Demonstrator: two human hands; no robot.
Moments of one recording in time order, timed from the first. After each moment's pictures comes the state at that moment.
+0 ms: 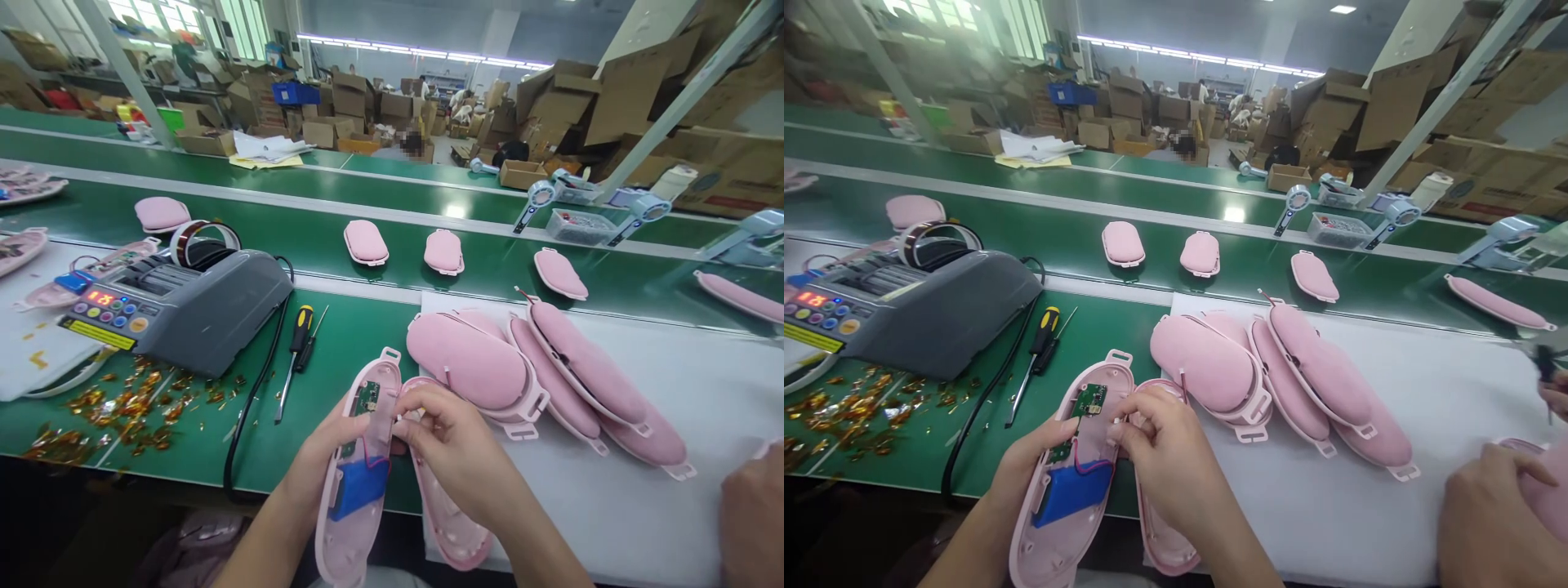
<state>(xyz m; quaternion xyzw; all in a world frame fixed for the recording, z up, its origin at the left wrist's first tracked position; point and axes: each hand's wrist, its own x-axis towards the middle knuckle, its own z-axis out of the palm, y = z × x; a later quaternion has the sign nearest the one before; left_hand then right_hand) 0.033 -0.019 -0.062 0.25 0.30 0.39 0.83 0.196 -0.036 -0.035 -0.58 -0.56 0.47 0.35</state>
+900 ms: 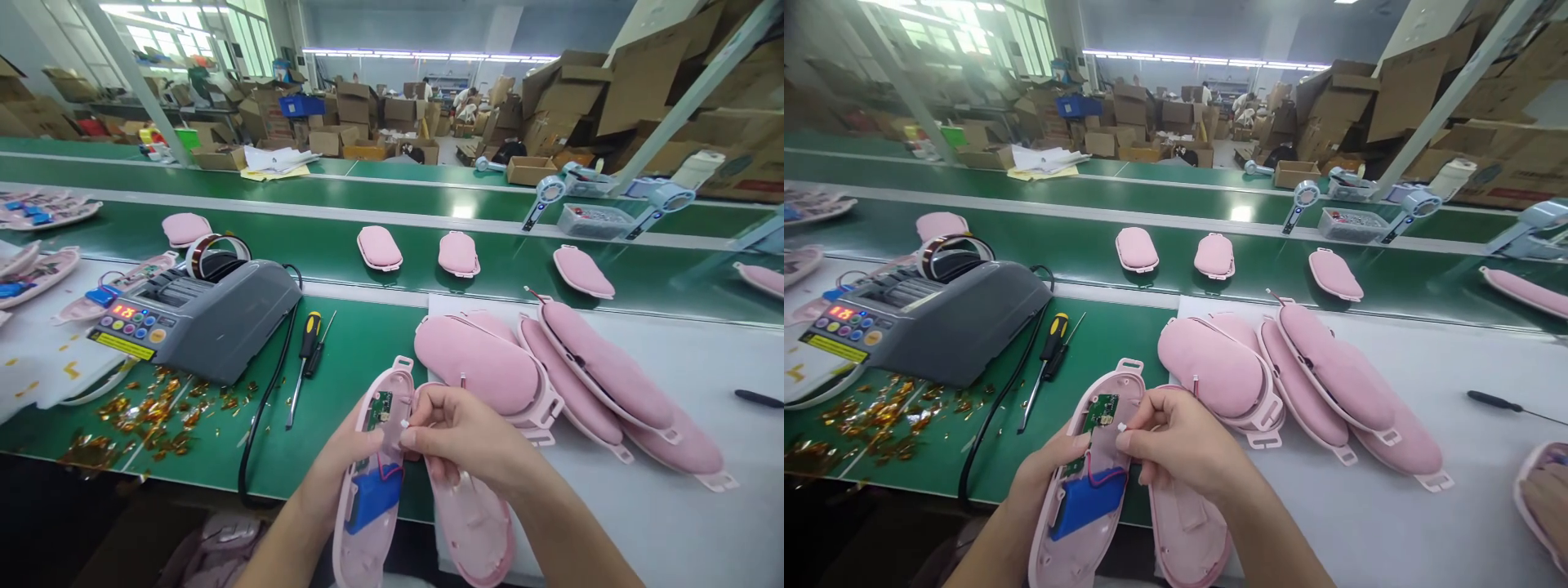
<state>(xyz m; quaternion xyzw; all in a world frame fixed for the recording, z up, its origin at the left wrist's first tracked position) 0.041 -0.018 -0.064 0.27 0.28 0.41 0.83 0.208 -0.018 -0.025 -0.52 -0.45 0.67 0.26</state>
